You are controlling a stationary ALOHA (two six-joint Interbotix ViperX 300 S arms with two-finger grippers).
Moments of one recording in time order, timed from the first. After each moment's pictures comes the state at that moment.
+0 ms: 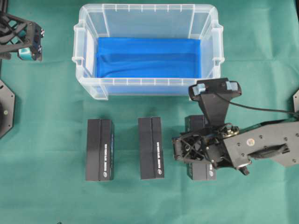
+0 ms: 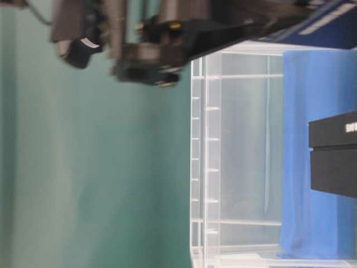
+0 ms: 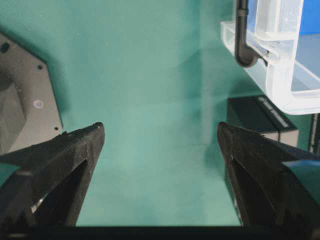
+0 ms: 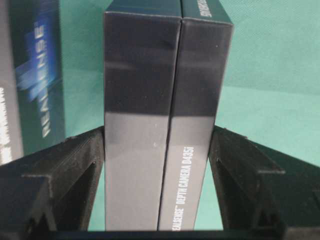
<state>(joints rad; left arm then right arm) 0.32 -0.55 0.46 0.04 1.47 -1.20 0.31 0.06 0.25 -0.17 1.17 2.01</state>
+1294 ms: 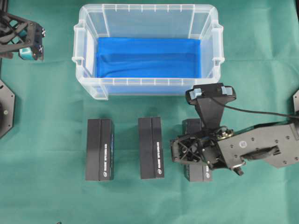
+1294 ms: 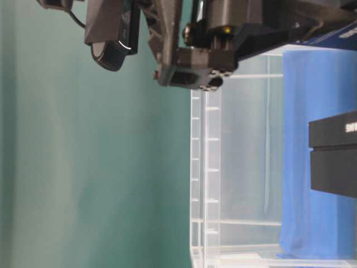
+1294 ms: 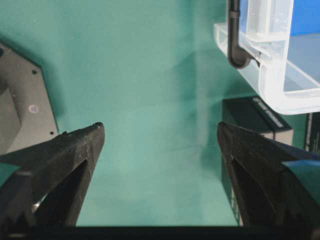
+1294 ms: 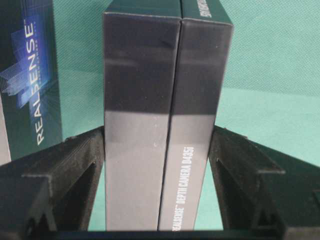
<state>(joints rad) 0.32 -0.55 0.46 0.05 1.45 -1.19 0.31 0.10 0.26 -0.16 1.11 2.02</state>
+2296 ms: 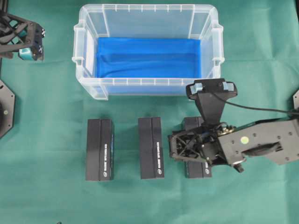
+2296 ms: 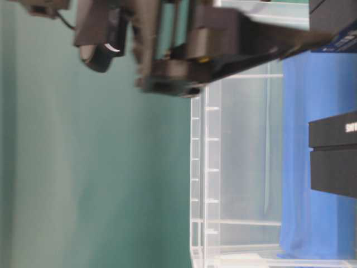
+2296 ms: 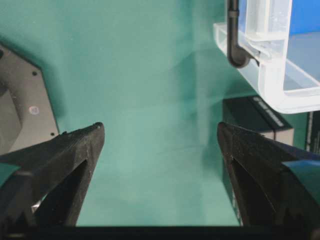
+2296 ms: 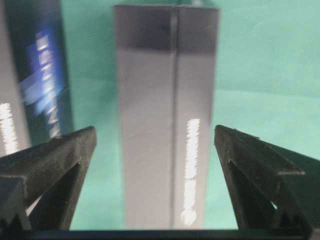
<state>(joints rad) 0.32 -0.55 0.46 0.05 1.45 -1.18 0.30 0.08 0.22 -0.17 1.14 2.03</state>
